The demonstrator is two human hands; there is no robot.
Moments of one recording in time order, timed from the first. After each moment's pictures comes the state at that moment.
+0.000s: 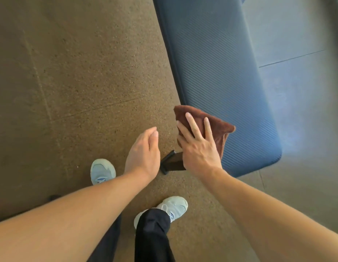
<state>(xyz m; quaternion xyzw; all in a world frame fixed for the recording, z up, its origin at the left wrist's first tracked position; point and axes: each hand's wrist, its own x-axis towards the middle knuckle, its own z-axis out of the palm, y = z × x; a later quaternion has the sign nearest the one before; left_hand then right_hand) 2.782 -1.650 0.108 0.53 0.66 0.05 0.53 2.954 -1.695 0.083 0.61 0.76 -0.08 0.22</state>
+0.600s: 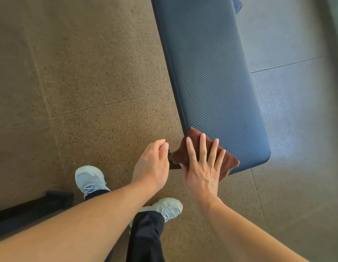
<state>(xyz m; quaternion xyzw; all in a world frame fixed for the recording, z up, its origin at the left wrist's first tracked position) 2.802 -1.684 0.127 0.57 0.63 -0.01 0.53 2.945 -1.771 0.085 0.79 0.60 -0.10 0.06</state>
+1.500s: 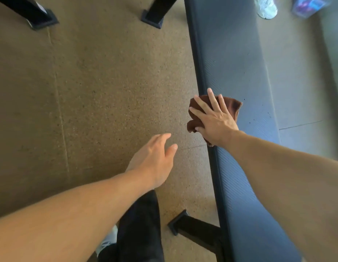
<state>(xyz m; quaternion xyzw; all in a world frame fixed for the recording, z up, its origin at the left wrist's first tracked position) 2.707 -1.349 0.151 0.62 0.56 -0.04 0.55 2.958 -1.301 0.093 0.58 0.78 -0.07 0.23</state>
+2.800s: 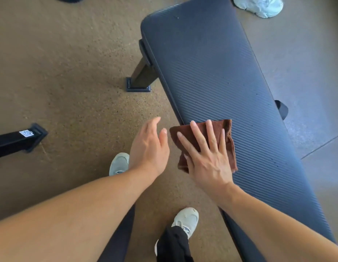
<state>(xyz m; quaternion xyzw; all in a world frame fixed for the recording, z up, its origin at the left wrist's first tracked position) 2.805 -0.890 0.092 0.70 0.59 0.00 0.41 2.950 -1.004 0.071 0.74 0.66 -0.12 0.03</state>
